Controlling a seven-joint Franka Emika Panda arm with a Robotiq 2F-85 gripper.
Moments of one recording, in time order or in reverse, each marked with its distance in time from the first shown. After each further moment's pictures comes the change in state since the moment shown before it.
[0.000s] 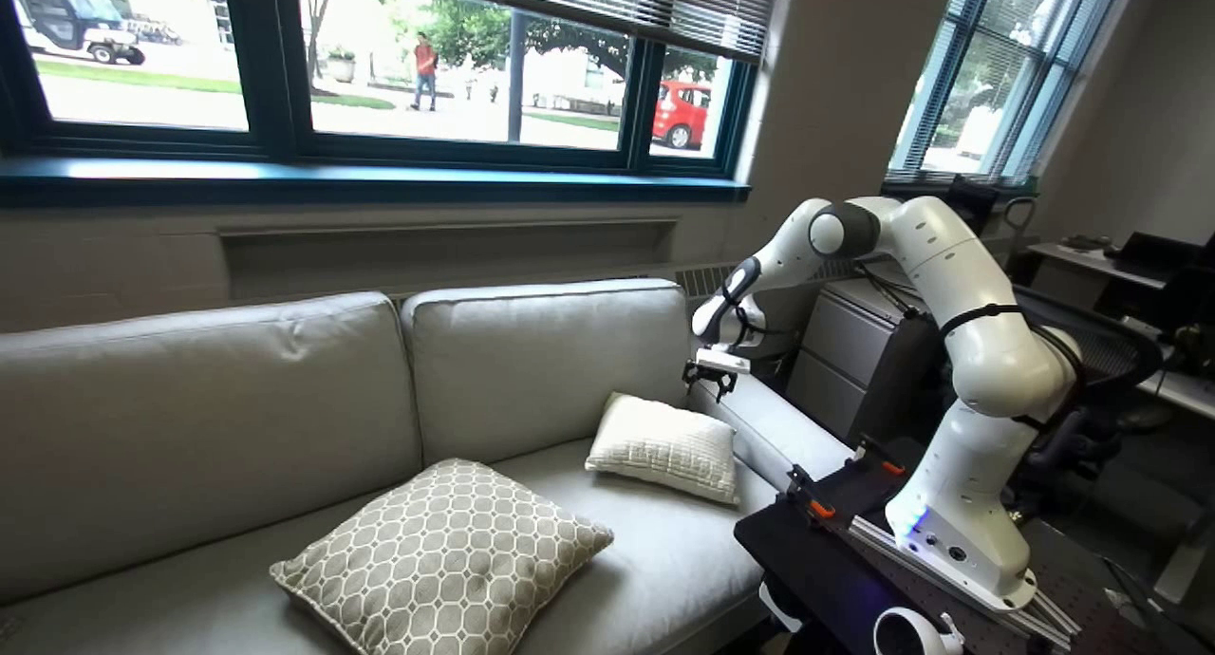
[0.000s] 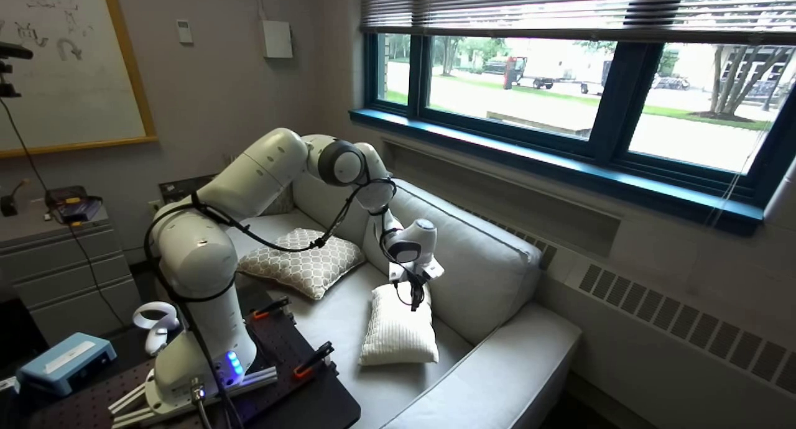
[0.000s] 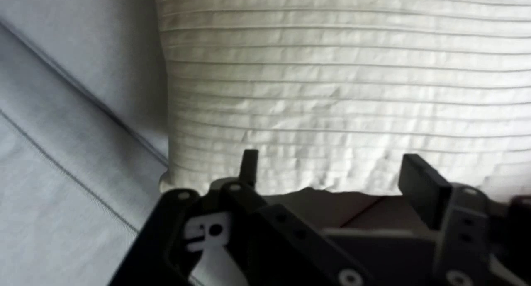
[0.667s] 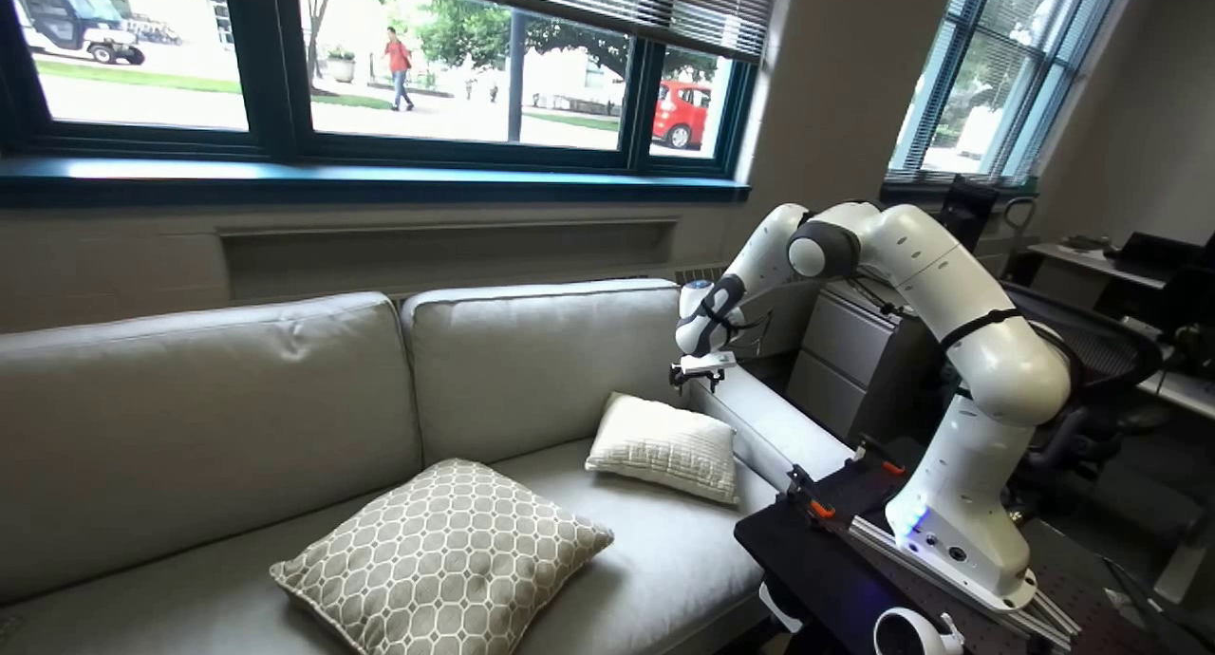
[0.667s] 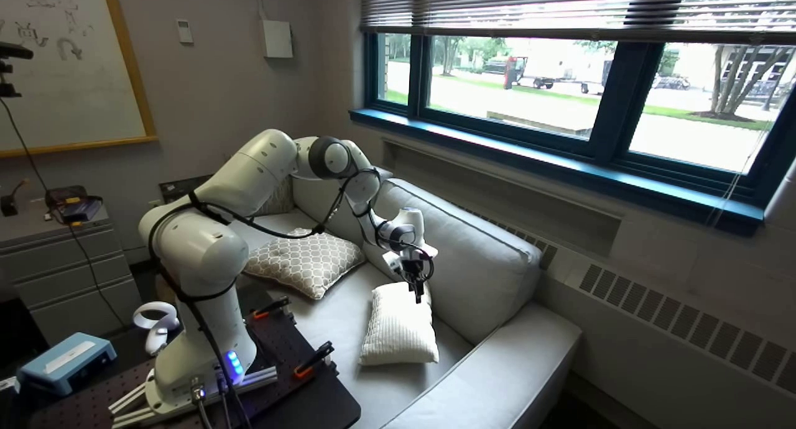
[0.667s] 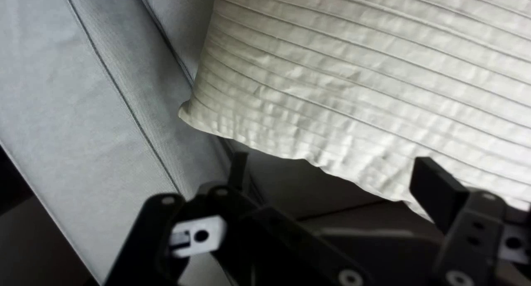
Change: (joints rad) arm 0.254 0.064 -0.193 0.098 -0.284 -0.100 0.143
